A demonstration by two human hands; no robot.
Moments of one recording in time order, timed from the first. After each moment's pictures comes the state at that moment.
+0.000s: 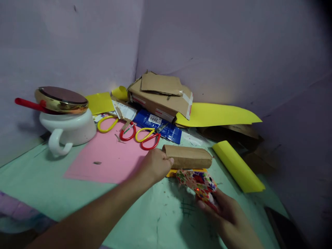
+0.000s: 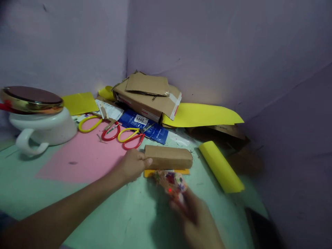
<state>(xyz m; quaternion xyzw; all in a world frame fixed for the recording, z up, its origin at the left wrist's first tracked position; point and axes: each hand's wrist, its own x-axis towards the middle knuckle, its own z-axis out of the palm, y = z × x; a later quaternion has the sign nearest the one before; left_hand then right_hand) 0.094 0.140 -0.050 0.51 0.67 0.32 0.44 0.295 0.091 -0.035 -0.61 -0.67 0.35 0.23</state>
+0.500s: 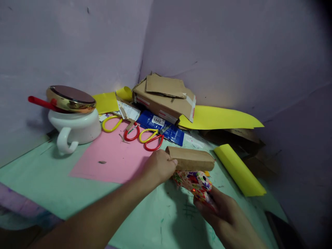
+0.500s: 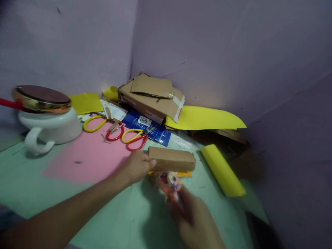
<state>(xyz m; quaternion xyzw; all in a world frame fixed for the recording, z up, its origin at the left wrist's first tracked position) 0.093 0.141 -0.051 0.51 0.67 0.30 0.44 0.273 0.092 -0.014 -0.57 -0.73 0.33 0.17</state>
